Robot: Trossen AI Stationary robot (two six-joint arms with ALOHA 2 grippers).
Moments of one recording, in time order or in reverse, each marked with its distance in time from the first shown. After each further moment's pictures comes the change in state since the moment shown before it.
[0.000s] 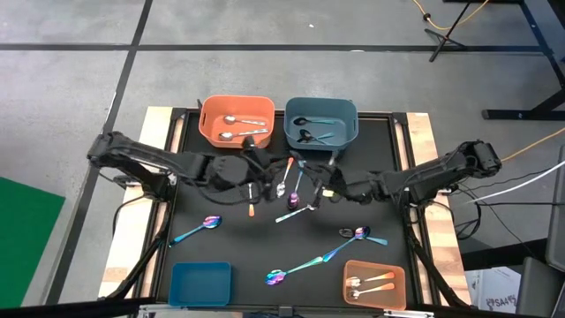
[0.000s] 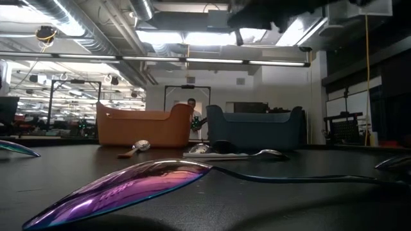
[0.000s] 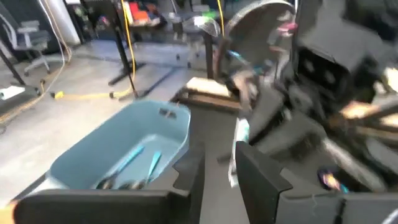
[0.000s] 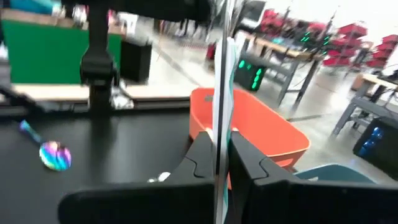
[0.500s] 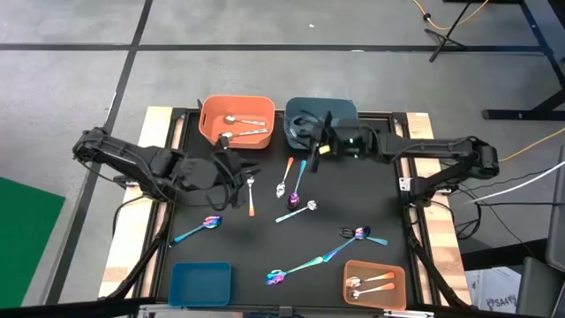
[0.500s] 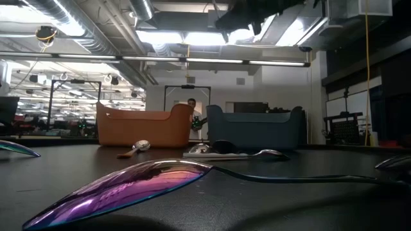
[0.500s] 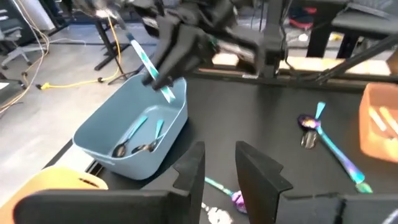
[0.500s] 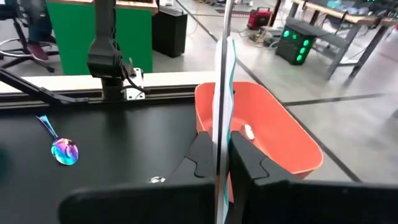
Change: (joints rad) left arm -0.111 -0.208 0.000 -0.367 -0.004 -0.048; right arm -0.371 0.002 0.293 -0.408 -0.555 0.015
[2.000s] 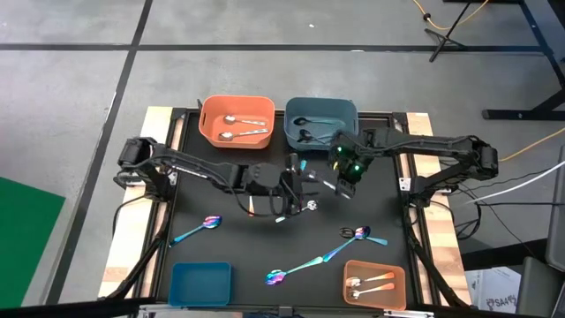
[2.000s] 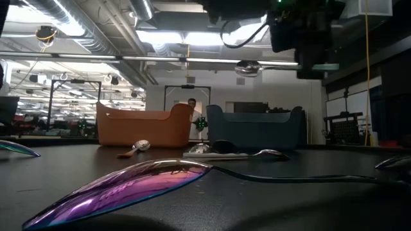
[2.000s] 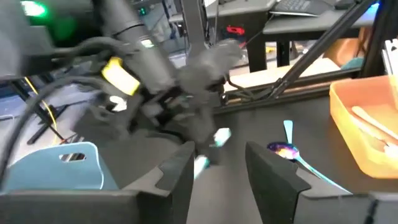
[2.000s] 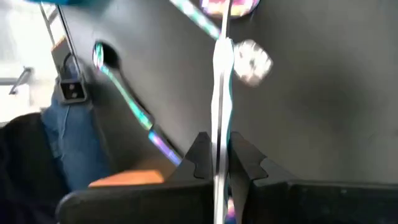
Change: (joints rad) left arm 0.179 0.501 -0.001 0.736 0.424 0.372; right arm -0.082 0.001 -0.001 -0.974 -0.677 0.366
